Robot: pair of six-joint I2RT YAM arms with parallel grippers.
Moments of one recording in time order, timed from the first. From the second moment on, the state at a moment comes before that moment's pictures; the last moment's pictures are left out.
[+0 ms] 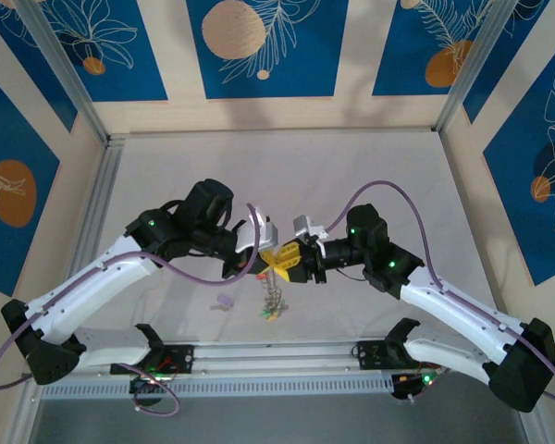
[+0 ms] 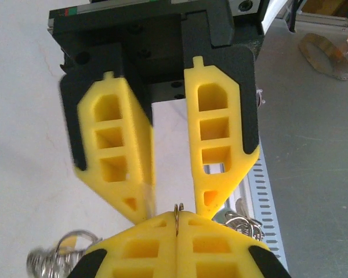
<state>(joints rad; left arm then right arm) -0.85 1.20 1.29 -0.88 0.65 0.40 0.74 0.96 0.70 0.02 -0.91 0.06</state>
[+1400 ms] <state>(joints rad) -0.86 1.19 1.29 -0.83 0.64 0.40 0.68 0.94 0.69 0.08 -0.99 0.11</state>
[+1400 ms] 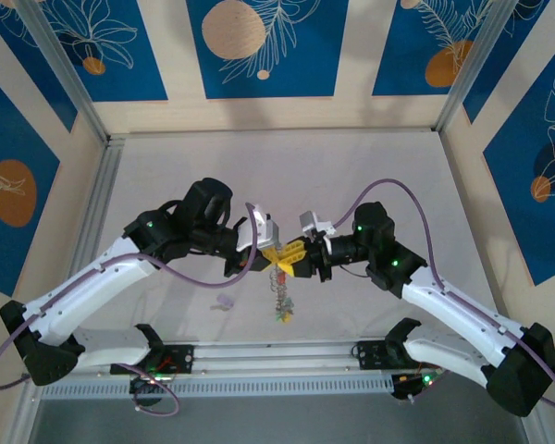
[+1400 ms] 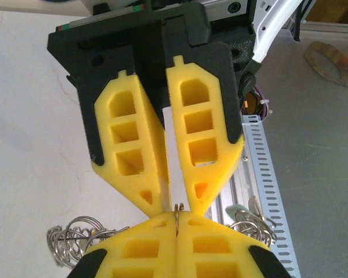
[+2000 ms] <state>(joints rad) -0.86 1.18 1.29 -0.82 0.64 0.38 0.69 0.93 0.67 0.11 -0.99 0.10</state>
